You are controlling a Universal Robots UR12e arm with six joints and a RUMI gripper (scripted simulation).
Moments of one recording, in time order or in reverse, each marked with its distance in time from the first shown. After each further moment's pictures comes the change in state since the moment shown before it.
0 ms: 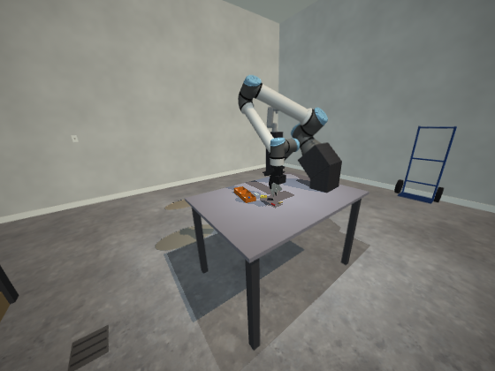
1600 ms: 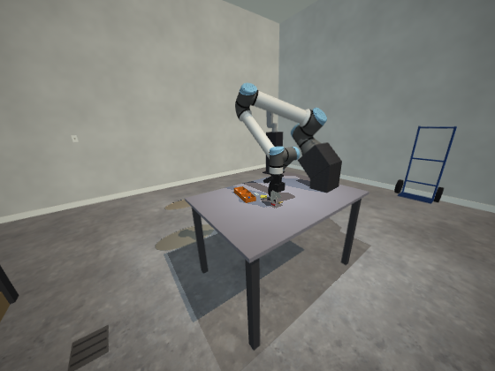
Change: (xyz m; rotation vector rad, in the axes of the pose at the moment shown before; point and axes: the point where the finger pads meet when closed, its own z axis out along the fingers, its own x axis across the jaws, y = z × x) arm -0.001 -0.005 0.055 0.000 0.001 0.001
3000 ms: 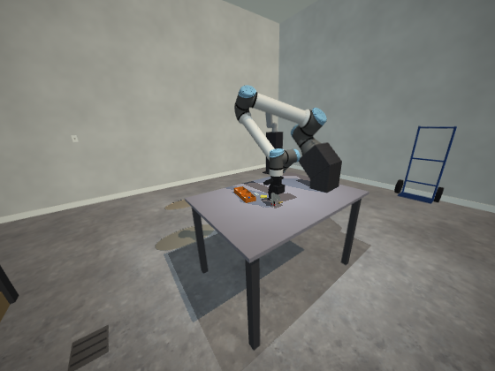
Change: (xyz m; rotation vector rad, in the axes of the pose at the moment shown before) arm 0.000 0.000 0.015 0.000 -0.001 0.000
